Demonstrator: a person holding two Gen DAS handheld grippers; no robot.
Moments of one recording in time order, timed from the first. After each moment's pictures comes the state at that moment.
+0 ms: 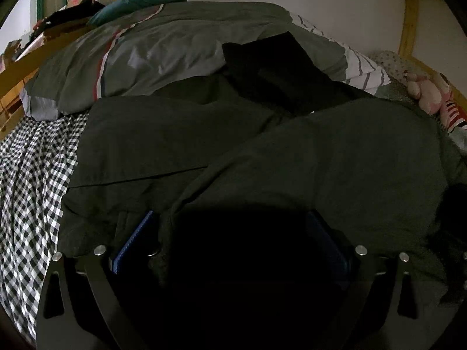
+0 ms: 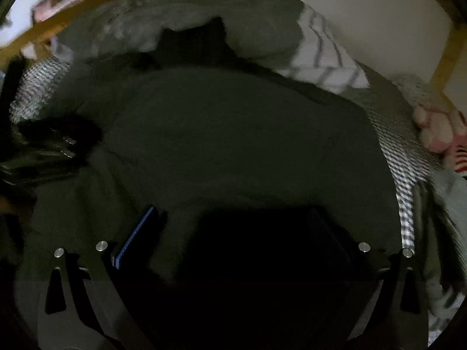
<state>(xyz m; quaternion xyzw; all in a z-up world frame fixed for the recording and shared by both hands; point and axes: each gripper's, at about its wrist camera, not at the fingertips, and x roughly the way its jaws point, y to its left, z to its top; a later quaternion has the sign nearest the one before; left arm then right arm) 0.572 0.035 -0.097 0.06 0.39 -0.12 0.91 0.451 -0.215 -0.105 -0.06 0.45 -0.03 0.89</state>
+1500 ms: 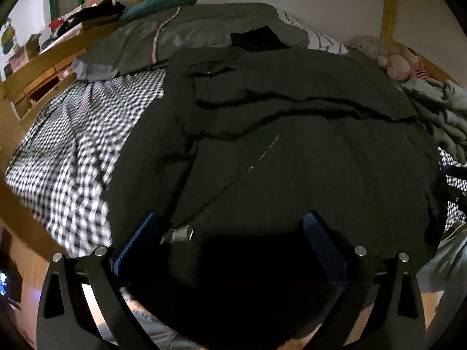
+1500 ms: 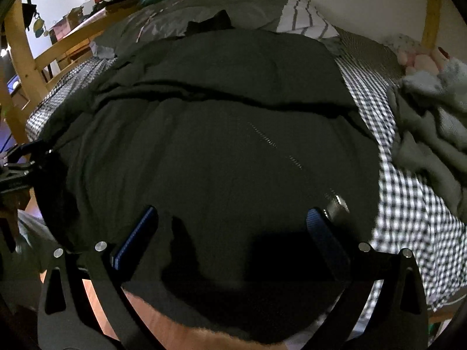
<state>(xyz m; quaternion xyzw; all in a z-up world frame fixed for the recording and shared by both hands) 0.328 0.137 -0.076 0.07 0.40 -0.12 0.90 0.223 -0.236 -0.101 0.03 0.44 0.02 0.90</state>
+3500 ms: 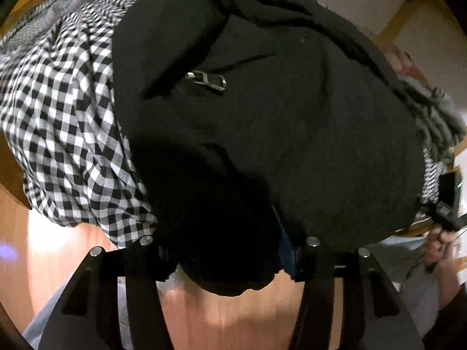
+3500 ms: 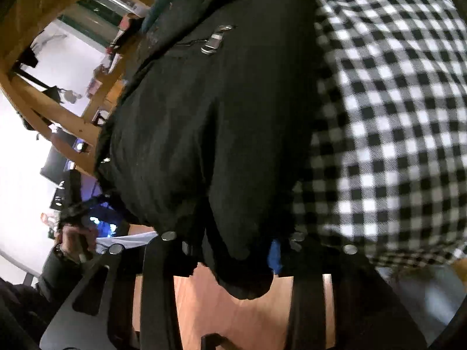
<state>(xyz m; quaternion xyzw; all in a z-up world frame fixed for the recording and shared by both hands) 0.320 0.190 -0.154 -0.03 0.52 -0.19 0.83 0.178 -0.327 -0.217 0.31 0.44 0.19 0.82</state>
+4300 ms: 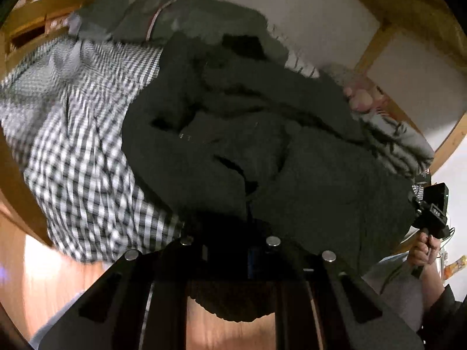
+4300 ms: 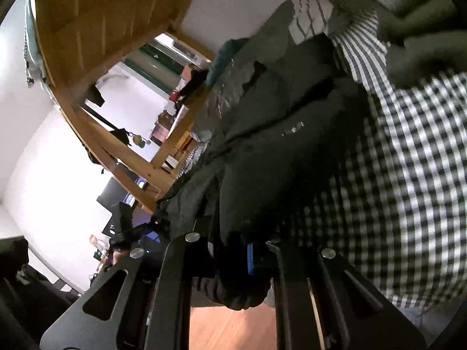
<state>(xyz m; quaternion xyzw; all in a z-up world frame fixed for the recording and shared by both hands) 0.329 0.221 -0.053 -0.07 0.42 -0.23 0.87 0.173 -0.355 -0.134 0.38 0.28 0.27 0.84</state>
